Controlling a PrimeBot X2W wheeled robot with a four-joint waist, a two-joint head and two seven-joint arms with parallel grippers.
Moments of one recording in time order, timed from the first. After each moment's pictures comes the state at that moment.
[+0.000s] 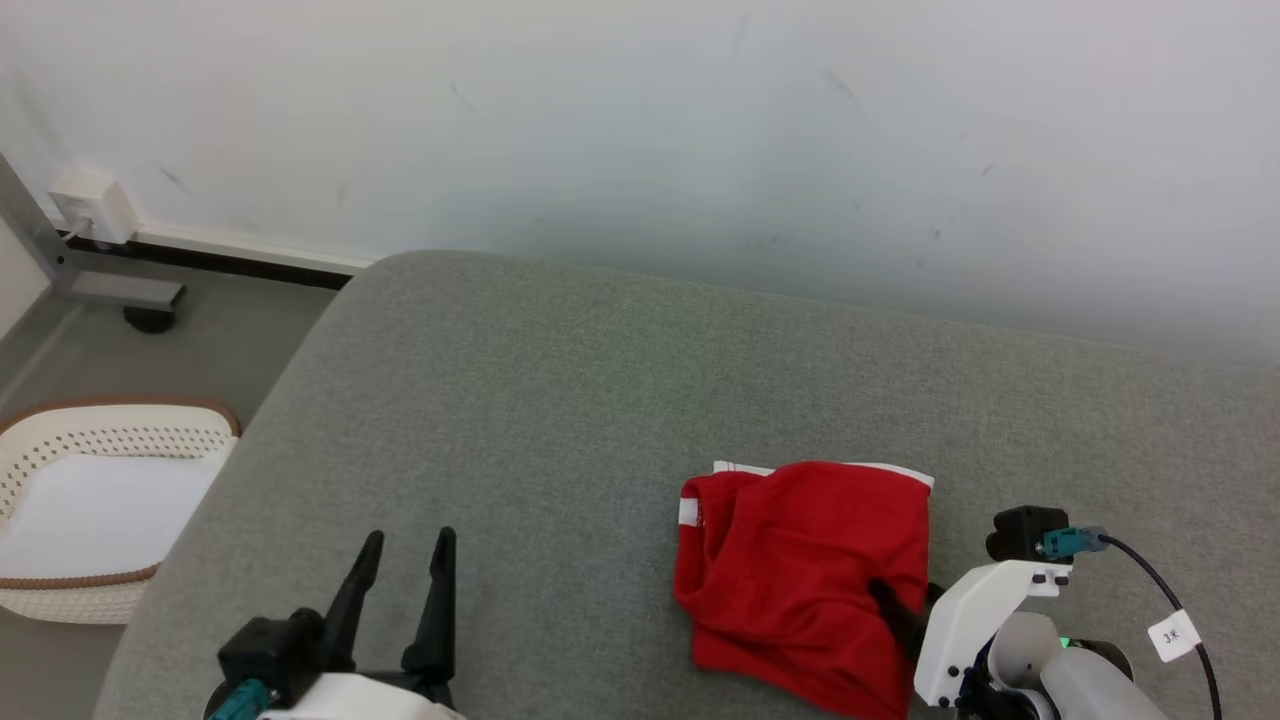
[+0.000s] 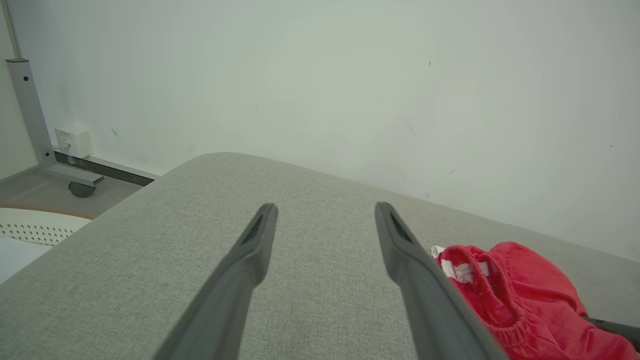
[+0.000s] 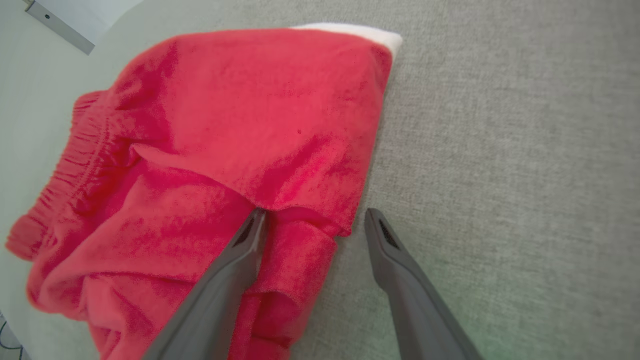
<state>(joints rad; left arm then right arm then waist) -0.11 0.05 -0.07 0.28 -0.26 -0.13 -0.26 -0.51 -0.05 0.34 0.91 0.68 0.13 0.25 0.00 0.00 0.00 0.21</state>
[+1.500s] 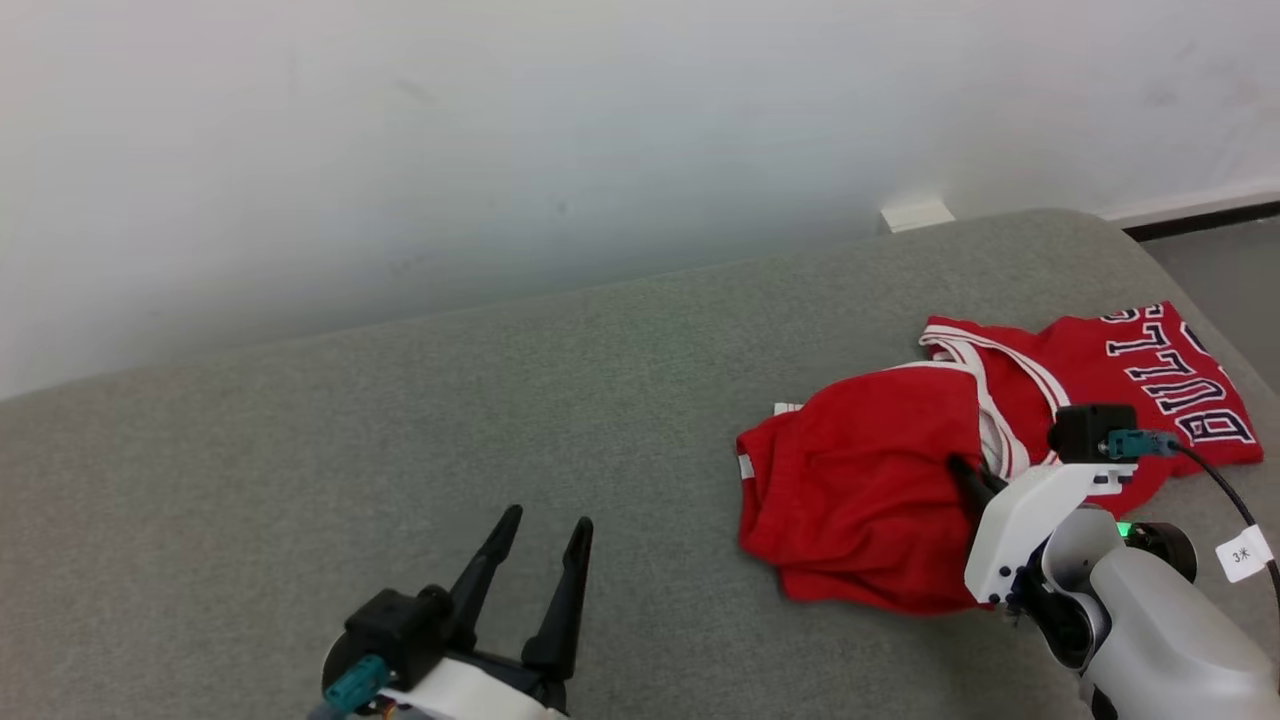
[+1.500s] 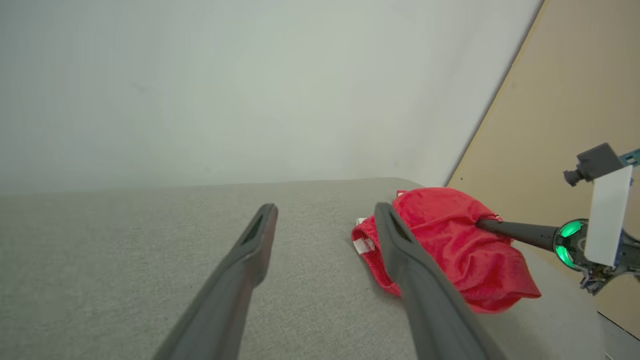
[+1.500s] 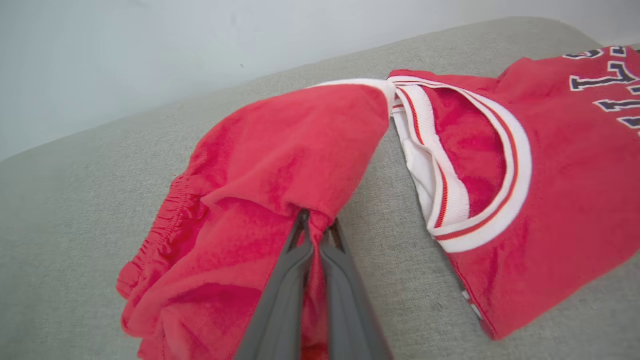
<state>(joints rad) -0.14 0.05 -0.28 0.23 -0.29 -0.13 -0.26 -0.70 -0.15 0.52 0.98 0.80 0.13 0.11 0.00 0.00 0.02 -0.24</state>
